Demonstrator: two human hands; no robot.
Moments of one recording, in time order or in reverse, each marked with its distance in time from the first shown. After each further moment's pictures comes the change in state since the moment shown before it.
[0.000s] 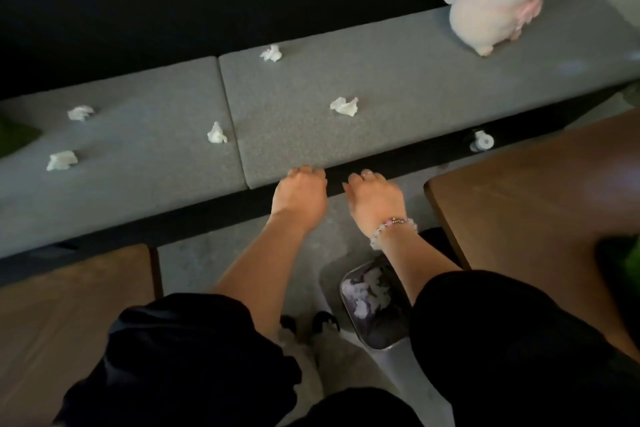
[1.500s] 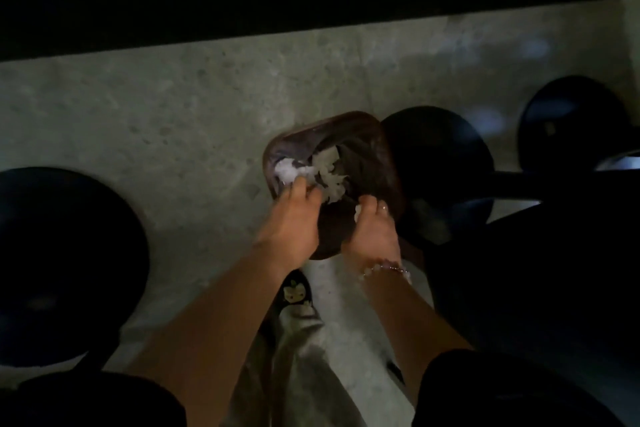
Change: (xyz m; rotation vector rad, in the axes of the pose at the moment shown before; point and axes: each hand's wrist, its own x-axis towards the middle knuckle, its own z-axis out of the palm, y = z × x) left_hand -0.074 0.104 0.415 -0.315 -0.384 0.046; right_hand -0.245 0.117 0.310 0.286 -0.713 0.569
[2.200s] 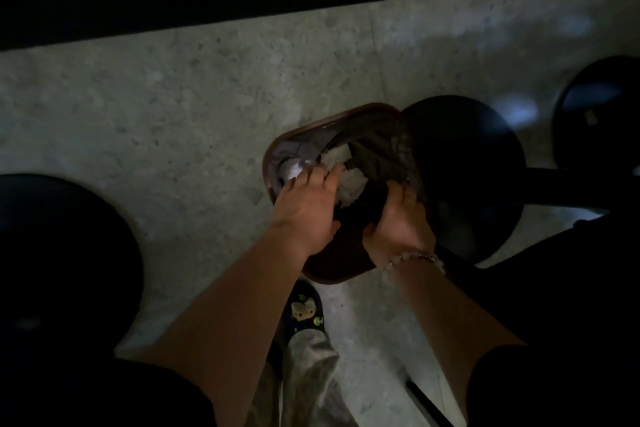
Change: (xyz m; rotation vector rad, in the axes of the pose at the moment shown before) left_hand 0.076 -0.026 0.034 0.127 -0.021 0.046; right_hand 0.066 0.014 0.021 -0.191 0.095 0.041
